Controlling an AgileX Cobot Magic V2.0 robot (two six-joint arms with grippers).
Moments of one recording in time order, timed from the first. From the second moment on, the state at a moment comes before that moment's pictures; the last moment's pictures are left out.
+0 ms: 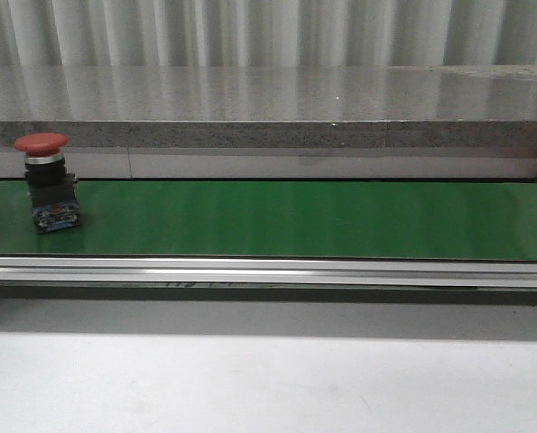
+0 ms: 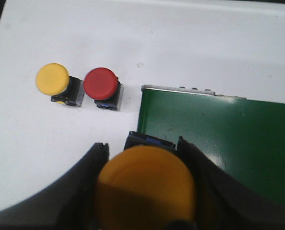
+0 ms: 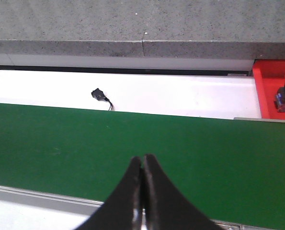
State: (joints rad) left arm 0.09 1.48 -1.25 0.09 0.82 0.03; right arm -0.14 0.64 -0.62 0.53 0.54 -0.45
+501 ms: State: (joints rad) left arm 0.08 1.48 -1.07 0.08 0.67 0.03; right arm -0.14 0.64 -0.62 0.53 0.54 -0.45
